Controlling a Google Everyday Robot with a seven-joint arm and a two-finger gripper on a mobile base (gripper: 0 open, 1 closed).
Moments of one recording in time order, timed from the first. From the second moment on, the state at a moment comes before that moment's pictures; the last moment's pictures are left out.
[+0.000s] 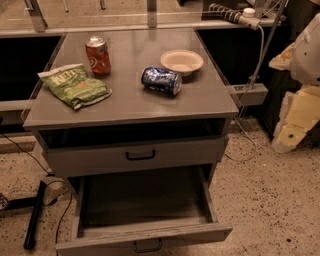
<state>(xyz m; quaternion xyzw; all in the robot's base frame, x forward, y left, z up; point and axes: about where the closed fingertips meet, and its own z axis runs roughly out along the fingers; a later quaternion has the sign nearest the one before) 0.438 -0.217 0.976 -0.60 0.78 -0.03 0.16</state>
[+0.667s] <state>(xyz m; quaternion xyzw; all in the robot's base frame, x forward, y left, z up) 0.425 -0.213 0.956 -0.61 0.77 -0.01 0.18</state>
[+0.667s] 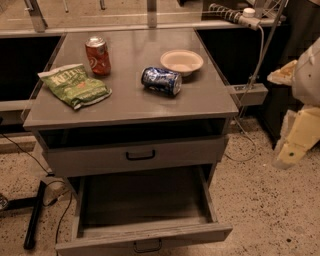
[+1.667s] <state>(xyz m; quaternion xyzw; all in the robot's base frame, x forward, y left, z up) 0.374 -0.204 0.831 -0.62 0.76 0.08 0.18</state>
